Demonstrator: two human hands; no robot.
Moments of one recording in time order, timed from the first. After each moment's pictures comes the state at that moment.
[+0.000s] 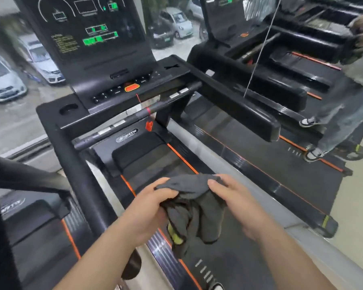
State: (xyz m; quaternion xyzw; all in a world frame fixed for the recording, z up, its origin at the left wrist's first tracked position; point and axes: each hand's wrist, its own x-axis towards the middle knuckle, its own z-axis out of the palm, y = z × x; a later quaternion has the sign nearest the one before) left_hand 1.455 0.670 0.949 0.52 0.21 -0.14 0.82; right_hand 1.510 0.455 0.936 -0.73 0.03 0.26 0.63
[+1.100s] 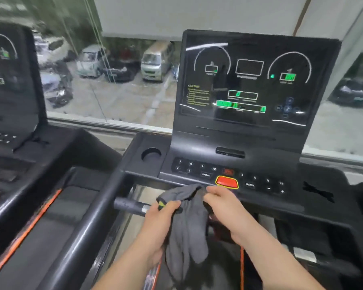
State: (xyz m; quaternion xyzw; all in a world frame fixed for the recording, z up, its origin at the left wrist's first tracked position) left_hand 1.812 0.853 0.920 0.35 0.53 0.30 0.72; right_hand 1.983 0.816 0.928 -0.72 -0.28 0.49 0.39
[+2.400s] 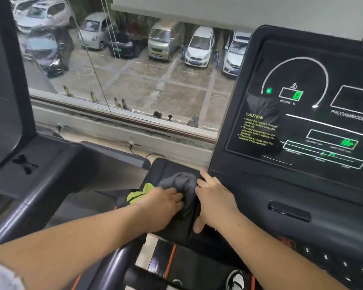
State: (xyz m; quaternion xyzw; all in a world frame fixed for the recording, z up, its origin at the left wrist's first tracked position) left_hand 1.791 1.176 0.854 0.97 0.17 -0.18 -0.04; right_hand 1.963 1.102 0.920 -0.71 -0.68 0.19 -0.10
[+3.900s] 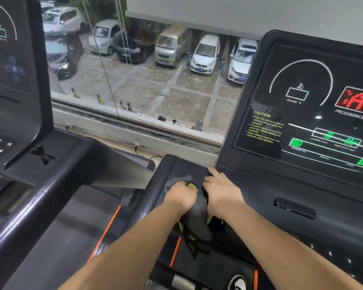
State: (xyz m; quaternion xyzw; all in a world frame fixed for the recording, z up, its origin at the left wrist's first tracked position) left_hand 1.836 1.148 0.866 0.59 0.63 0.03 0.51; right_hand 1.965 1.105 0.892 -0.71 -0.67 0.17 -0.08
